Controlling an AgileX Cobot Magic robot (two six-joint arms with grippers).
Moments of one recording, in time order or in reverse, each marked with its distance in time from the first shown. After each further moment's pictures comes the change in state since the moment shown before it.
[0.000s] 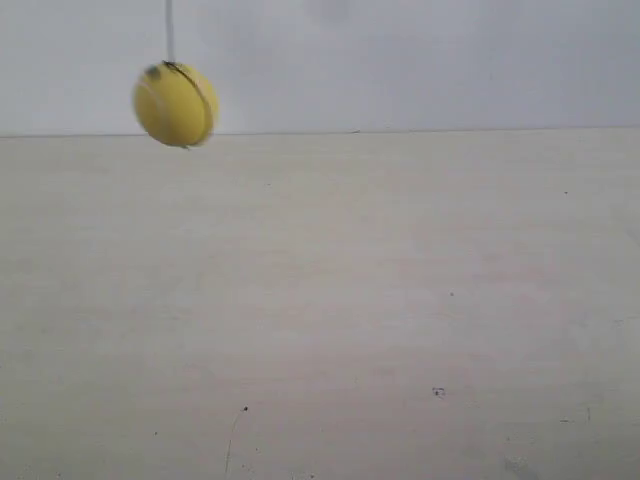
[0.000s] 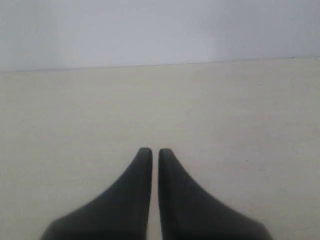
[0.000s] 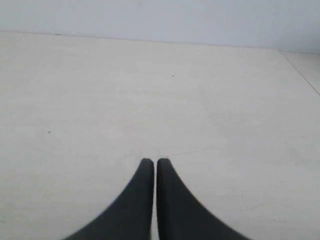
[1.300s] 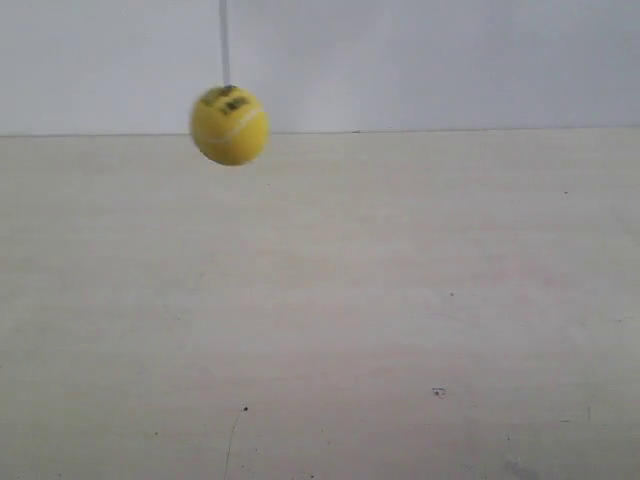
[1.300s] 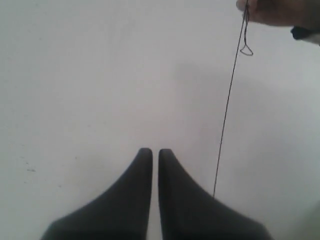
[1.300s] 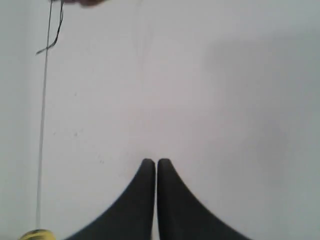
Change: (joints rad) left arm 0.000 0.569 -0.254 0.557 -1.119 -0.752; right arm 0.000 0.384 -0.229 -0.589 -1.043 0.770
